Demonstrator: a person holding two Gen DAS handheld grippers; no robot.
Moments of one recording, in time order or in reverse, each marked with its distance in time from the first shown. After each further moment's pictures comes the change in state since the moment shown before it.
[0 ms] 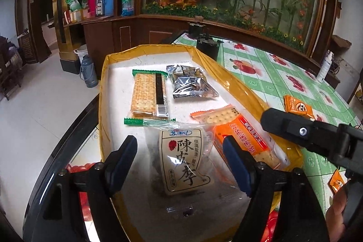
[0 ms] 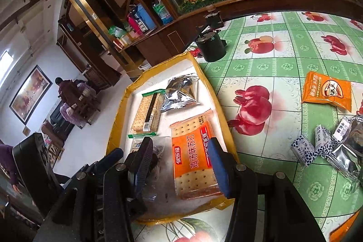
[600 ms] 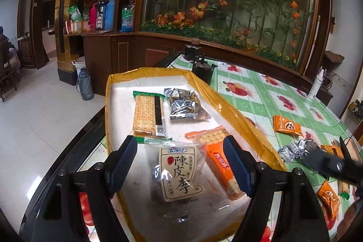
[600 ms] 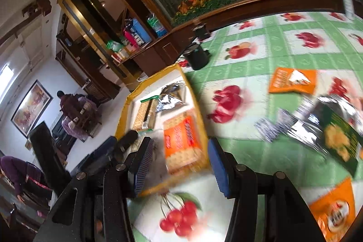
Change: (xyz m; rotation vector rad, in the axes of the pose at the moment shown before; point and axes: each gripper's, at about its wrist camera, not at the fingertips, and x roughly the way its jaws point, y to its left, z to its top) left arm -0.025 0.003 0.005 -0.029 -0.132 -0.049; right arm -0.065 -0.021 -0.027 0.069 -0.075 -0.001
